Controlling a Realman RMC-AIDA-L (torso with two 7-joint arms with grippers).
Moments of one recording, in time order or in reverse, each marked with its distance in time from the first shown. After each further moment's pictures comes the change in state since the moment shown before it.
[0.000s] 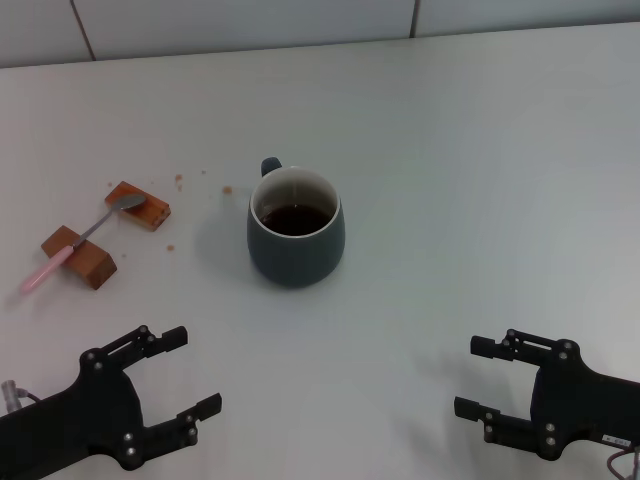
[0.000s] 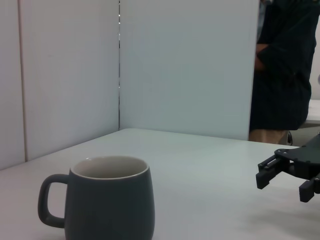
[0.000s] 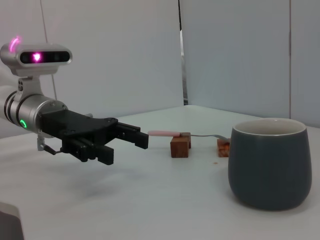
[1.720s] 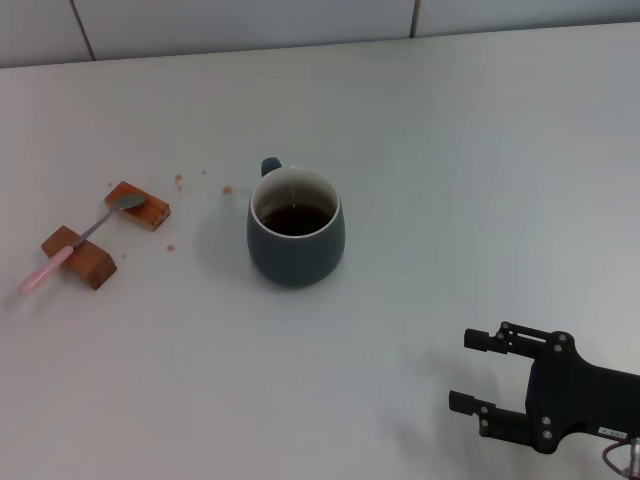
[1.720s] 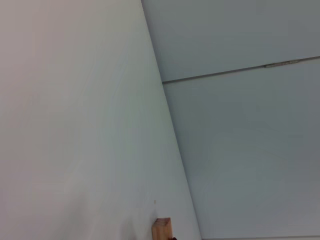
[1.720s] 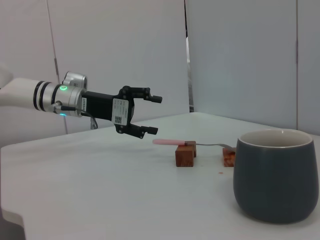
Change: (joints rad) left arm -0.041 0.115 -0.507 -0.025 0.080 -0.183 -1.587; right arm 0.019 0.000 0.000 0.000 0.000 -0.017 0.008
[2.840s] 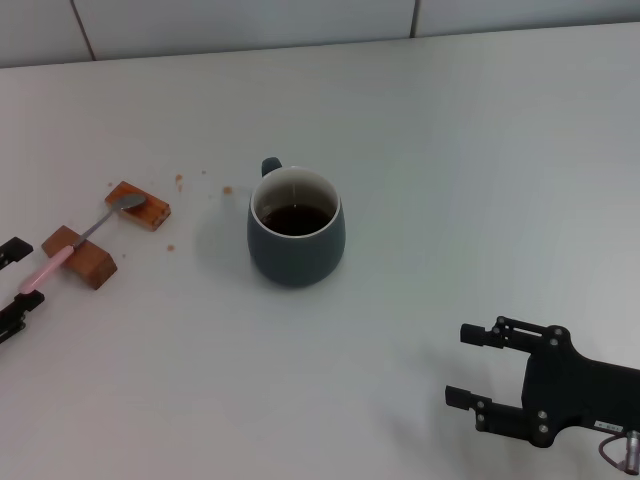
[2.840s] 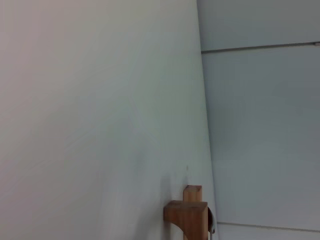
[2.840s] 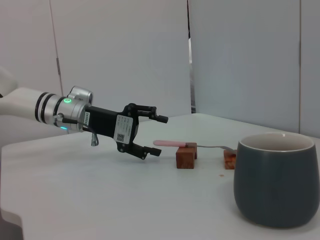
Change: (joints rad) left arm -0.013 -0.012 0.050 -0.088 0.002 -0.066 -0.027; right arm 0.014 0.000 -0.001 0.000 0.000 0.004 0.000
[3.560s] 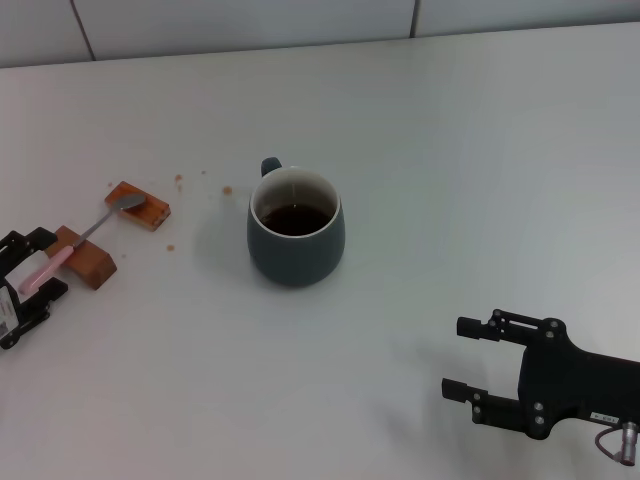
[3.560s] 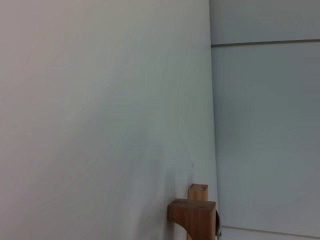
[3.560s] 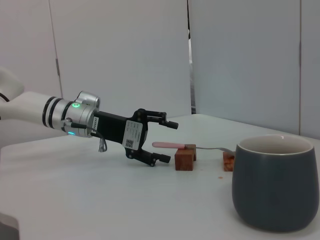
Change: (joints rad) left arm -0.036 -0.035 -0.003 -0.002 0.000 -0.058 -0.023; right arm 0.016 0.000 0.001 0.000 0.000 0.006 0.013
